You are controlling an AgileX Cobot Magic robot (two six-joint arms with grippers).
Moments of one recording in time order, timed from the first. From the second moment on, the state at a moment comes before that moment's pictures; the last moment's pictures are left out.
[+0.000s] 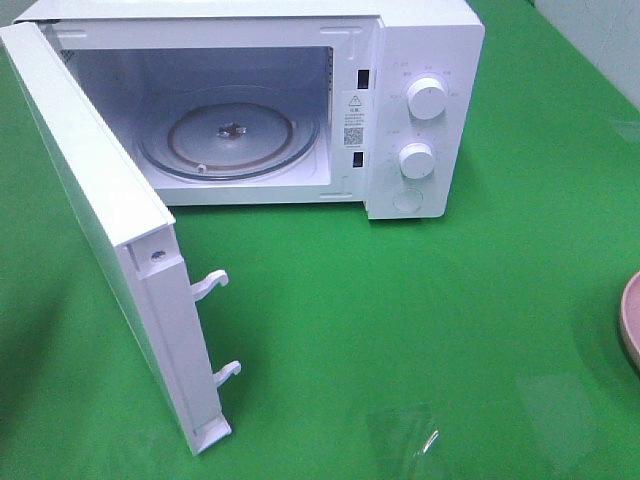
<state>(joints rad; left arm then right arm) 0.07 1.19 -0.23 0.33 -0.75 -0.27 0.02 0.00 -0.49 -0.07 0.97 0.04</state>
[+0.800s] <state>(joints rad) 0.04 1.55 -0.35 0.54 -0.99 -0.40 0.02 0.00 -0.49 -0.07 0.97 0.04</state>
